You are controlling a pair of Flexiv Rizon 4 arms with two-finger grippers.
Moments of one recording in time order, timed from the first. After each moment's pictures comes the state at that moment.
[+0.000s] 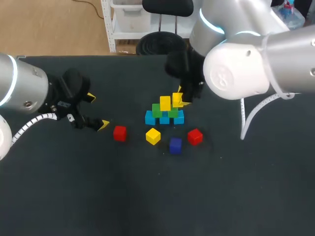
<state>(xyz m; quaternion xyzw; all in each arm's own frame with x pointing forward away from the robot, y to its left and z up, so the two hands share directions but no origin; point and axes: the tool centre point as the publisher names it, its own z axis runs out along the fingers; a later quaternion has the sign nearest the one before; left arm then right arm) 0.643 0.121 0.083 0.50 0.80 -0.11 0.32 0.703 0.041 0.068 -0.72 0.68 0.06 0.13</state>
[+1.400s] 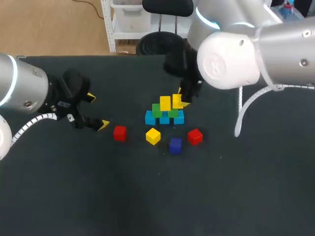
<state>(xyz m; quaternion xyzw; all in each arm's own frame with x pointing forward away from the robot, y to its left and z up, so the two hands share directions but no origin) 0.643 0.121 0.083 0.50 0.80 -0.11 0.32 0.702 0.041 0.062 -0.70 0.71 0.08 0.10</state>
